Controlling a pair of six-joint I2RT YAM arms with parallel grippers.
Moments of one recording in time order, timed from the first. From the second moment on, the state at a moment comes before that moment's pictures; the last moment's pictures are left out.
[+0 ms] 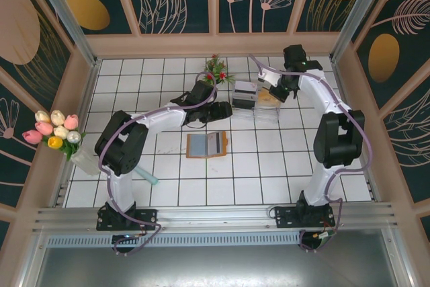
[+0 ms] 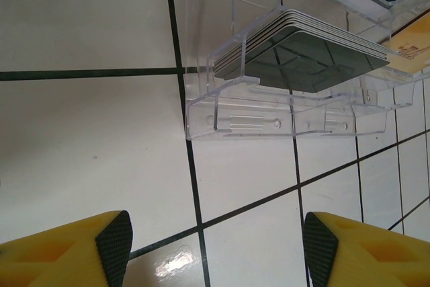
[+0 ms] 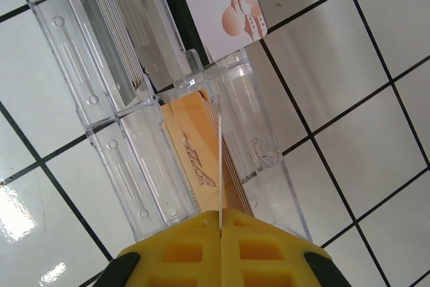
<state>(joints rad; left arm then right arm) -0.64 1.94 1.29 -0.18 0.25 -0.77 0.15 1.84 1.60 -0.88 -0.20 -0.96</state>
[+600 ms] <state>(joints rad) -0.64 2.01 1.40 -0.20 0.27 -0.78 0.15 1.86 1.60 -0.89 -0.28 -1.00</state>
